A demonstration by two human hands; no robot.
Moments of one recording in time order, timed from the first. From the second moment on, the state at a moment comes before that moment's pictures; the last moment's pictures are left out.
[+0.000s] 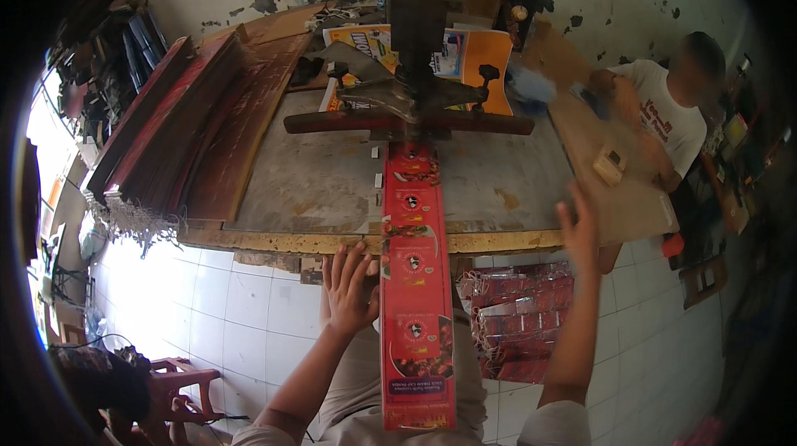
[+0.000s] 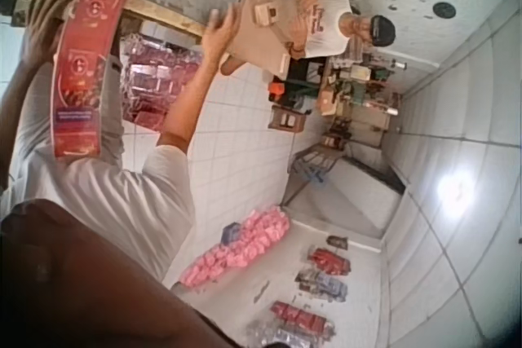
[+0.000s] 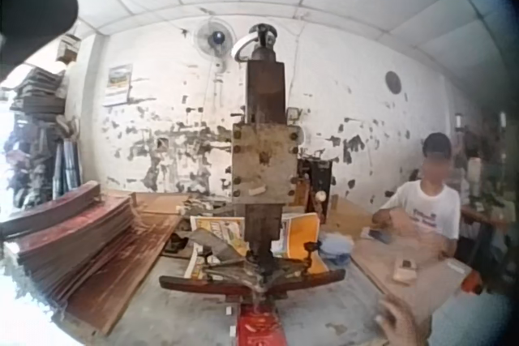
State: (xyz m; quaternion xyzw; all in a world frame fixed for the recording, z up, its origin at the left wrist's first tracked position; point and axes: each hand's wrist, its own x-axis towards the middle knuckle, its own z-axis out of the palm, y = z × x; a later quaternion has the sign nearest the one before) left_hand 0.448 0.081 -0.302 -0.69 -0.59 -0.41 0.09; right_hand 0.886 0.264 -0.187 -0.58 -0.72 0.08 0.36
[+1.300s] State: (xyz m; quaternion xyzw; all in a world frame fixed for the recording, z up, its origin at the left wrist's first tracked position) left_hand 0.452 0.127 -0.226 -0.76 -0.59 -0.28 0.09; right_hand 0.681 0.279 -0.186 -0.37 -0.89 0.10 0.26
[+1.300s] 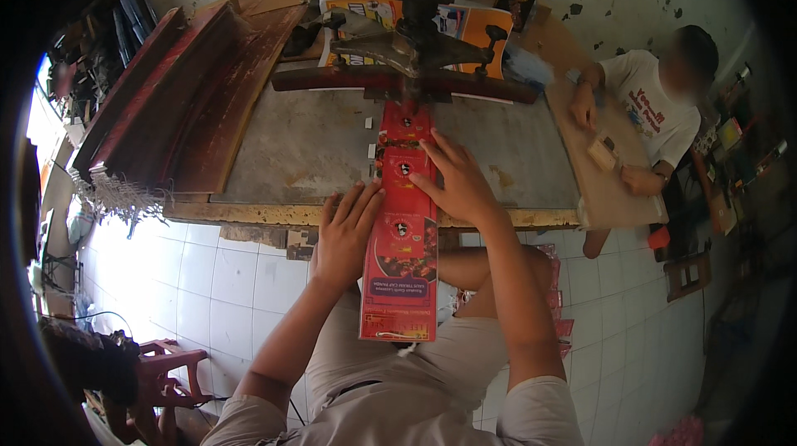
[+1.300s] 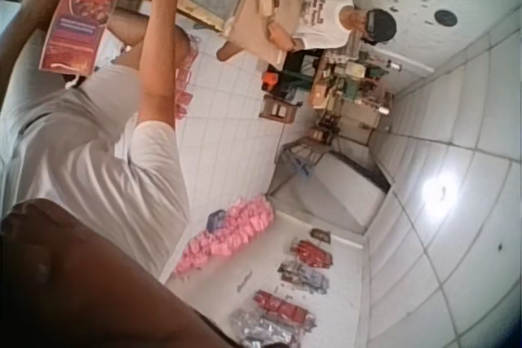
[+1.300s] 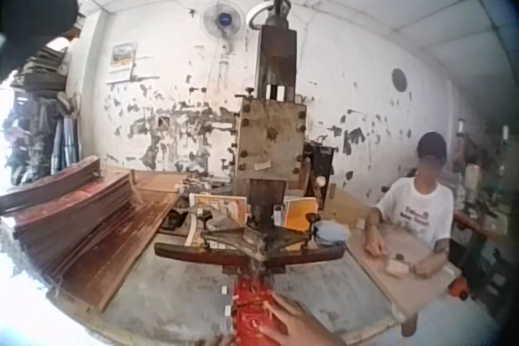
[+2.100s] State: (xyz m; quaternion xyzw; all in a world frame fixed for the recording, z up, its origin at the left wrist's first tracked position) left_hand 0.454 0.127 -0.239 -0.75 -0.57 -0.31 0.11; right_hand 0.698 0.237 -0.190 -0.37 -0.89 0.08 0.25
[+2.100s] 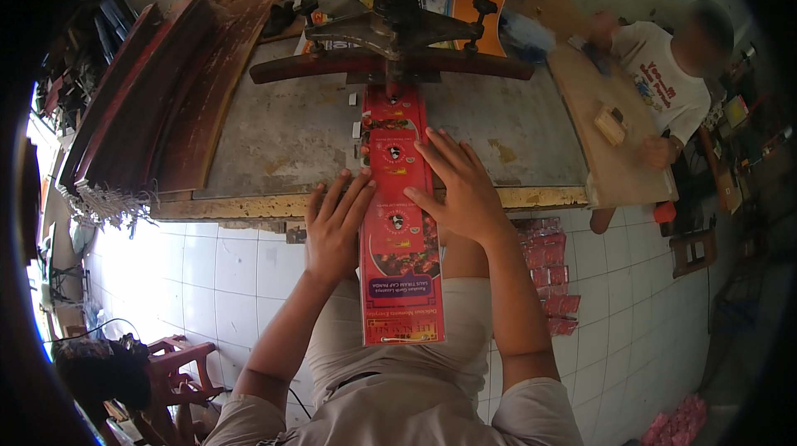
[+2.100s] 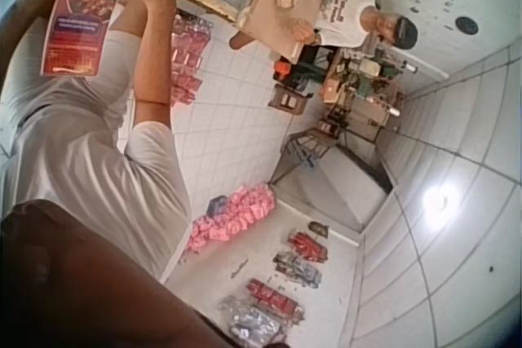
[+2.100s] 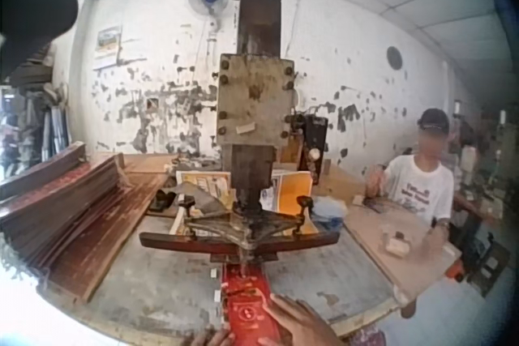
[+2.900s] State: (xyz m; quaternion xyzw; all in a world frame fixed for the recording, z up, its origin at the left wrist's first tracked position) left_hand 0.457 0.125 -0.231 -0.75 -0.57 -0.33 0.08; right_hand 0.699 0.235 -0.186 -0.38 -0.89 0.08 0.25
